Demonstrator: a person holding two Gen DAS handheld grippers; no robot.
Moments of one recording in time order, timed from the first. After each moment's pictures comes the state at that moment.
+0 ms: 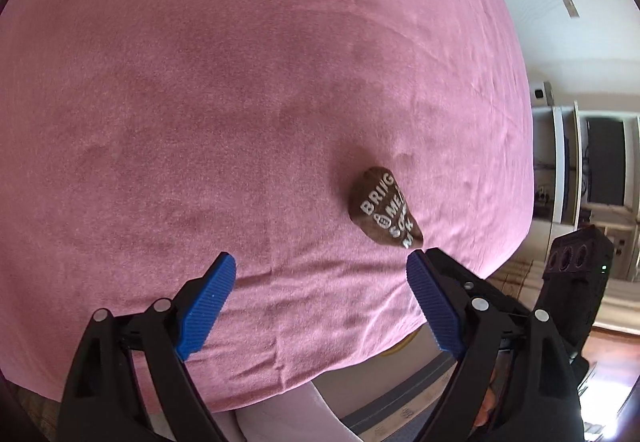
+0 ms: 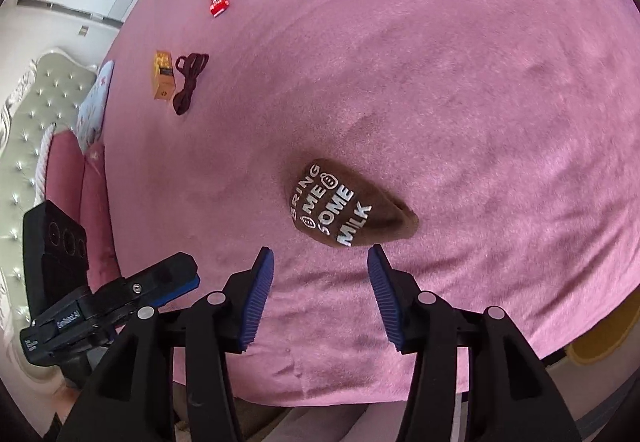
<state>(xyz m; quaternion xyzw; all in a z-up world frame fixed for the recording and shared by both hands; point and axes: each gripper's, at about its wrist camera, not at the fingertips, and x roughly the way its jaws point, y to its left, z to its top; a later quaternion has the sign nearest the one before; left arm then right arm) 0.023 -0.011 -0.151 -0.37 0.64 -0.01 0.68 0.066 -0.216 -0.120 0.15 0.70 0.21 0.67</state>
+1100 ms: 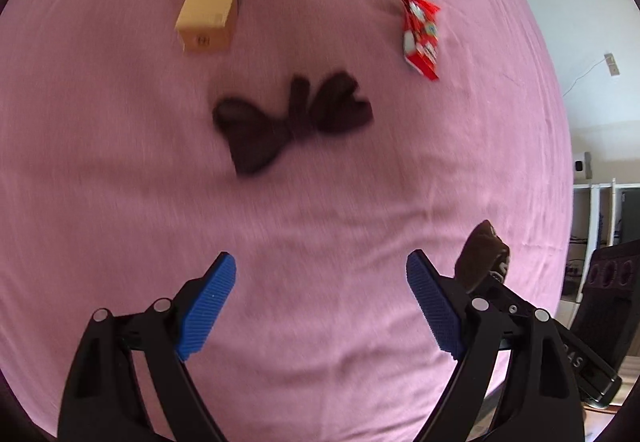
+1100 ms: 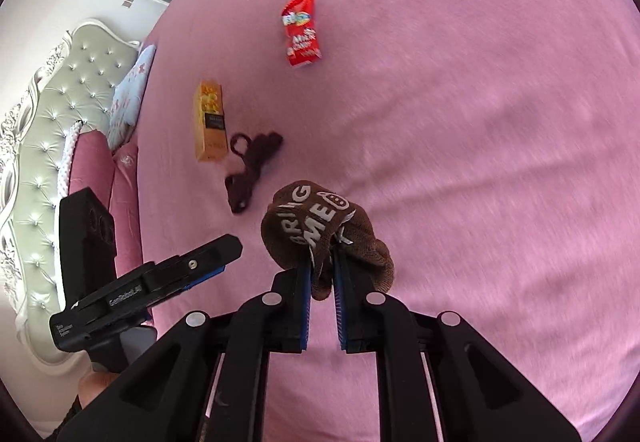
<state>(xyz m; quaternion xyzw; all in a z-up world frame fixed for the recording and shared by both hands) 0.175 0.105 -0.170 -0.33 0.61 0.09 0.71 0.238 -0.097 -0.136 0.16 0.68 0.31 0.65</state>
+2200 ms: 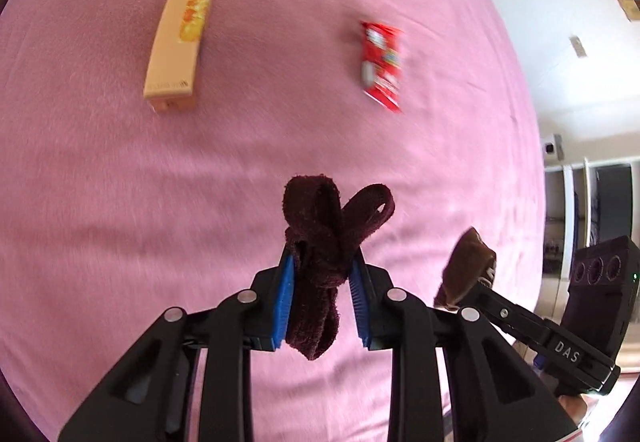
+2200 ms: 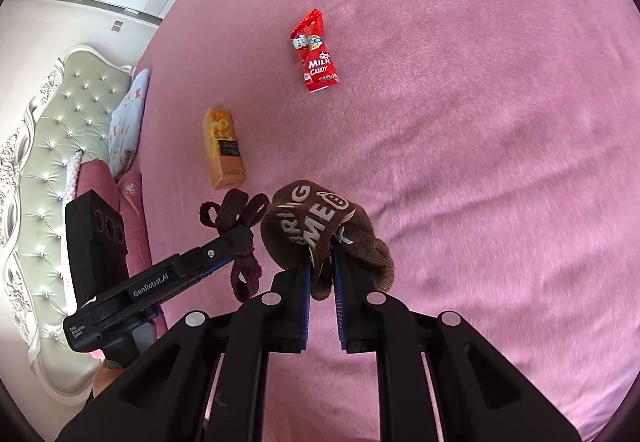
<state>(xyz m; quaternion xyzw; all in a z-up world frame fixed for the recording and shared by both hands) 0.190 0.131 -0.141 -0.34 0.59 0.01 0.73 0.219 -0.100 -0.093 0.20 0.67 0.27 0.66</state>
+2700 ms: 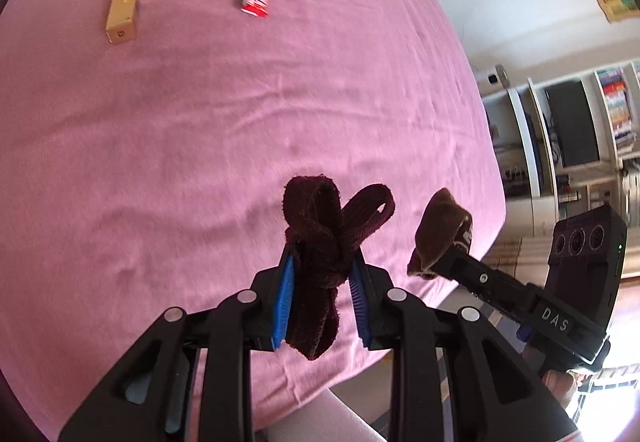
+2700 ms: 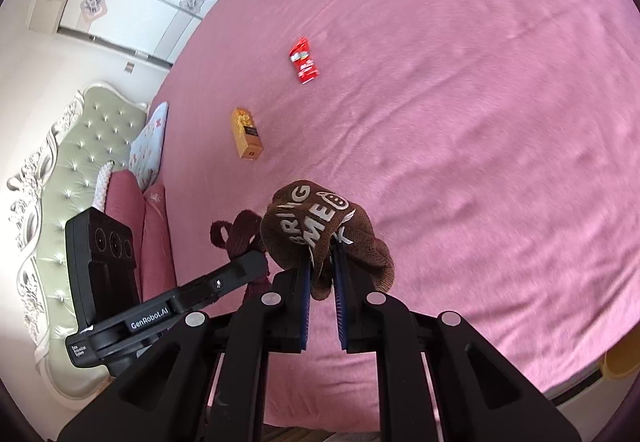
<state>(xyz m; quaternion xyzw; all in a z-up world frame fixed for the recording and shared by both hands) 0.066 0.011 -0.065 -0.30 0.59 -0.10 0.74 0.083 -0.205 -0.019 0.25 0.62 0.23 0.71</state>
